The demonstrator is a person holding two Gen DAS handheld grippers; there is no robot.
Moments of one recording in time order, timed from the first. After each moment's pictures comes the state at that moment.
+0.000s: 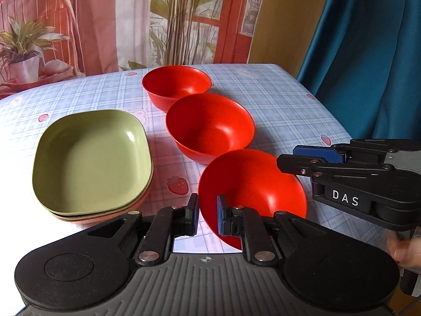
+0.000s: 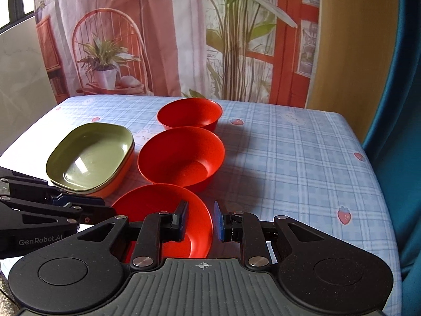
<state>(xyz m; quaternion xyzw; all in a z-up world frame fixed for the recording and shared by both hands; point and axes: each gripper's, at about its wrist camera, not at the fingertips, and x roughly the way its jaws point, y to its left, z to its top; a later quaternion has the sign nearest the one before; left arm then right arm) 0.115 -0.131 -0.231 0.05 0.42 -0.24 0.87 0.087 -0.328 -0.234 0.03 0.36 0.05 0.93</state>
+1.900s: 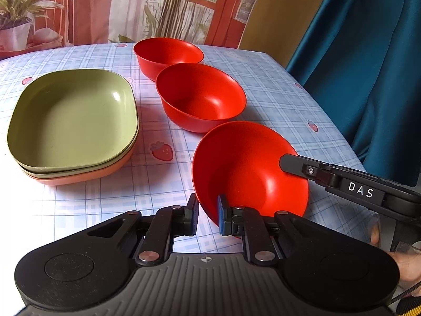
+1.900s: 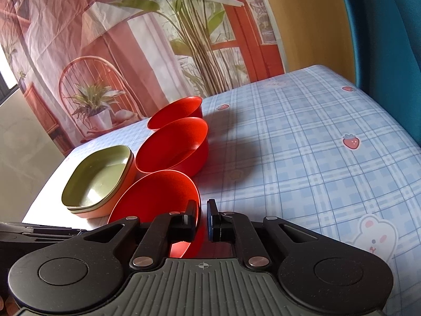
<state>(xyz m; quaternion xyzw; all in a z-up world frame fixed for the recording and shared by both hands) 0.113 -0.117 -0.260 0.00 0.45 -0.28 0.85 0.047 -0.358 -0.276 0.21 0.31 0.05 0.93</state>
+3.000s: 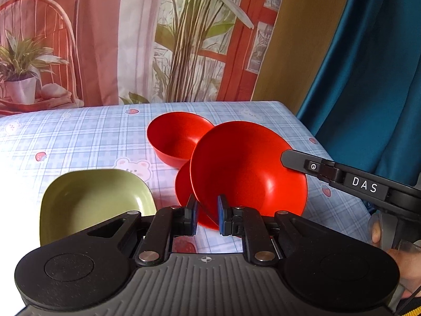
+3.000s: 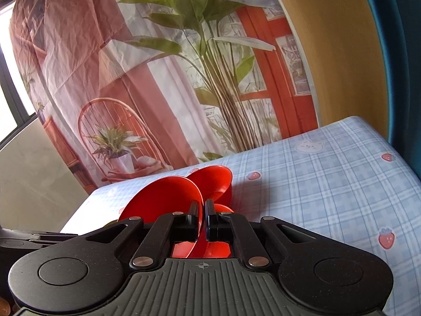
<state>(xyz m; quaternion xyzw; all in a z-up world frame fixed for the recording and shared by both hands) 0.177 -0.127 -0.200 0.03 0.39 -0.25 0.89 0.128 -0.374 -0.213 0.22 0.24 0.09 0.94</state>
